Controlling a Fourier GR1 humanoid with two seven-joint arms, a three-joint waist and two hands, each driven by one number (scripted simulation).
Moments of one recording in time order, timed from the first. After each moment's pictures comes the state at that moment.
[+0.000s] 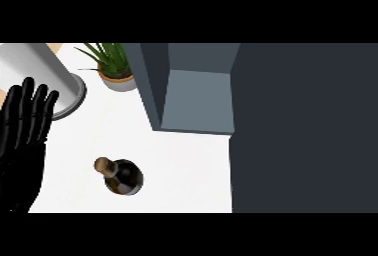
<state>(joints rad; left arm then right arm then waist) 0.00 0.13 -0.01 -2.10 -0.01 0.02 0.01 0.02 -0.08 0.04 -2.10 0.01 -0.02 0.01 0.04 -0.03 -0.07</state>
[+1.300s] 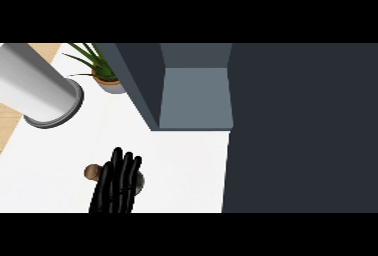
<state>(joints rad) 0.20 0.05 -0.82 -2.25 -0.37 0.59 0.20 0.13 -0.19 0.08 -2.39 -0.27 0.16 0.32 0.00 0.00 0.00</state>
